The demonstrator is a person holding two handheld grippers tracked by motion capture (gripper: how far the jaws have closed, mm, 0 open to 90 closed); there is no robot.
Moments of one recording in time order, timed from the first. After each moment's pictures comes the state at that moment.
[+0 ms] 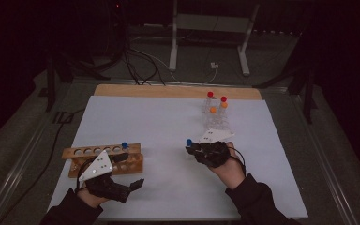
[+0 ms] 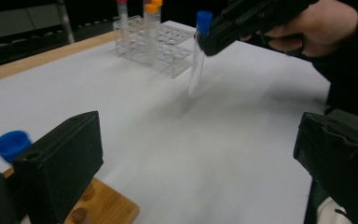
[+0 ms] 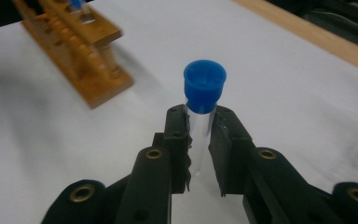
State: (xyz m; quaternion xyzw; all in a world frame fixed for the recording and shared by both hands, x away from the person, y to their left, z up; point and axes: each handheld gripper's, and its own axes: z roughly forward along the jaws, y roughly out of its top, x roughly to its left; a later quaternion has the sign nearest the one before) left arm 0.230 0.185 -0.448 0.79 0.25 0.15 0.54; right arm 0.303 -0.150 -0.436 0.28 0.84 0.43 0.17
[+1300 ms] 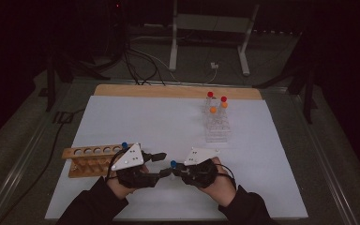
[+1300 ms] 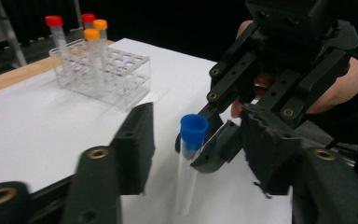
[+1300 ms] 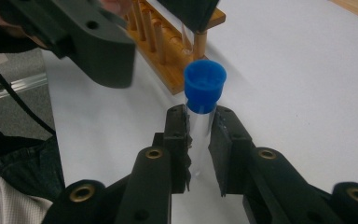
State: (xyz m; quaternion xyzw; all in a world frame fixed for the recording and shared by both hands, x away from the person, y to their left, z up) left arm 0.254 0.117 -0.440 0.79 0.18 0.10 0.57; right arm 0.260 -0.116 -0.446 0.21 0.87 0.43 0.11
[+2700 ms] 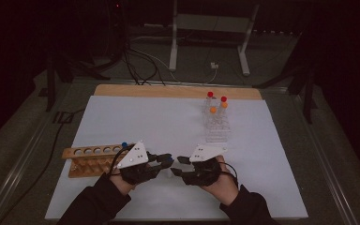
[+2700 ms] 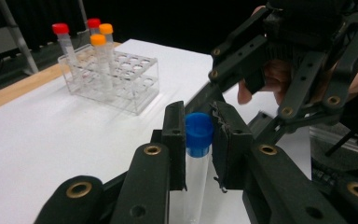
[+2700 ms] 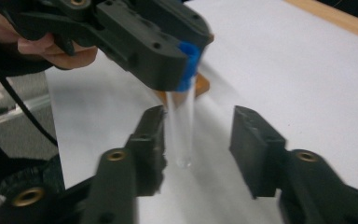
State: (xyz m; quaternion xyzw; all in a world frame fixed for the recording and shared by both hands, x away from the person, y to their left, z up) left arm 0.260 0.113 -0.434 0.80 0.17 0.13 0.56; right arm 0.261 -0.126 -0.441 0.23 0.85 0.47 0.11
